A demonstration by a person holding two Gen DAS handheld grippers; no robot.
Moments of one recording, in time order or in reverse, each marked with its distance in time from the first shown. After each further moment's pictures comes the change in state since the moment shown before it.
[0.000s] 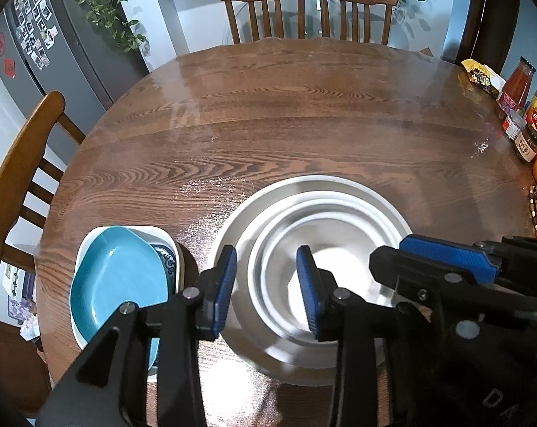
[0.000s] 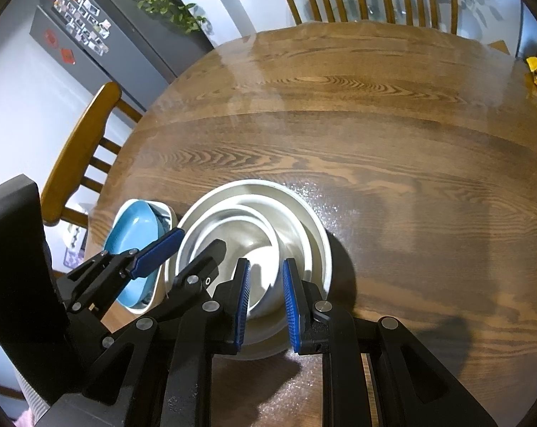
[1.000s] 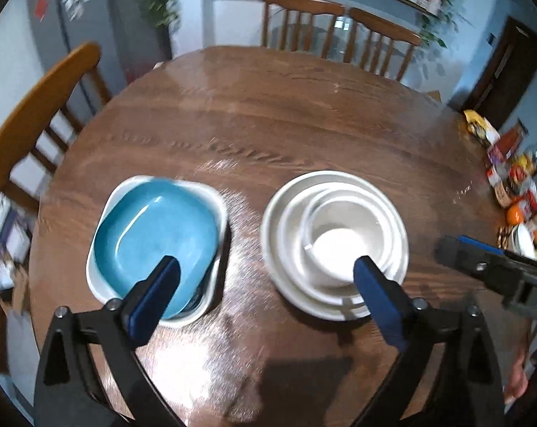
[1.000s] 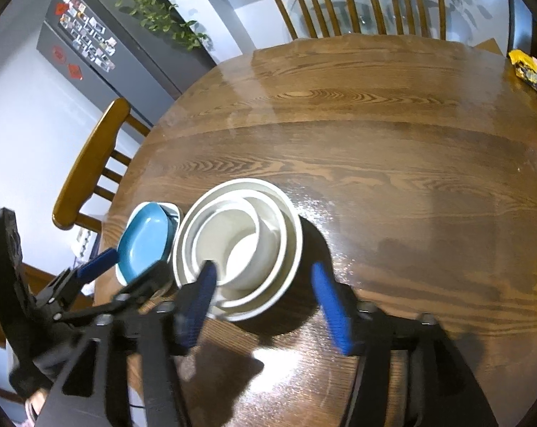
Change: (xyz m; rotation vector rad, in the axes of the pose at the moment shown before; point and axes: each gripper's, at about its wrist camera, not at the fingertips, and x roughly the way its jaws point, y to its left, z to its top) left arm -0.045 0.060 -0.027 -0.241 0.000 -0.095; right arm -0.044 -0.022 -0.022 0.034 -0.061 0.023
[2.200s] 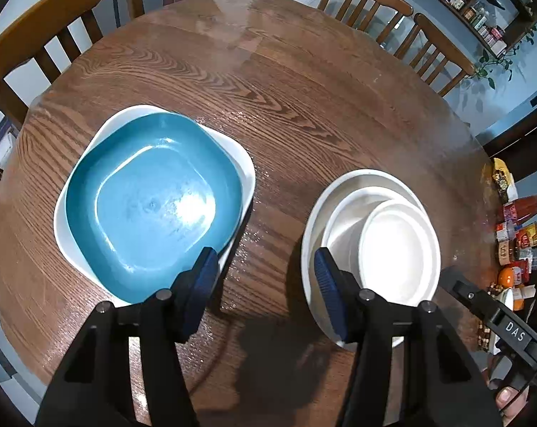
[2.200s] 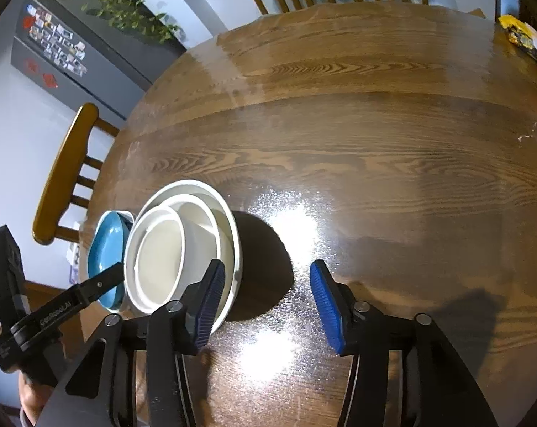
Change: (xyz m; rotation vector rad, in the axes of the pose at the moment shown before) left arm 0.043 0.025 0.004 -0.268 0.153 -0.021; right arm 0.045 -0.038 0.013 0.073 0.092 -0.016
